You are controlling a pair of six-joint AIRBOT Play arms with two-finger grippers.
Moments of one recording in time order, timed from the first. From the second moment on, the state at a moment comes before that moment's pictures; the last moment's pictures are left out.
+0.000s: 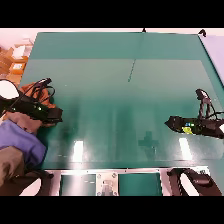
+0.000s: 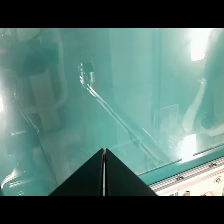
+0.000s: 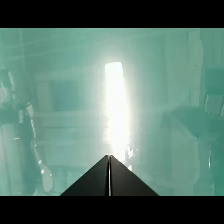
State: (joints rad) left arm -0.04 -1.01 0.91 1.20 -1.39 -1.46; right arm -0.10 -0.57 0.57 -1.18 1.17 1.65
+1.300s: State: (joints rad) left arm 0.11 -1.10 1.02 1.49 -0.98 -1.55; right arm -0.10 -0.57 0.57 -1.19 1.09 1.62
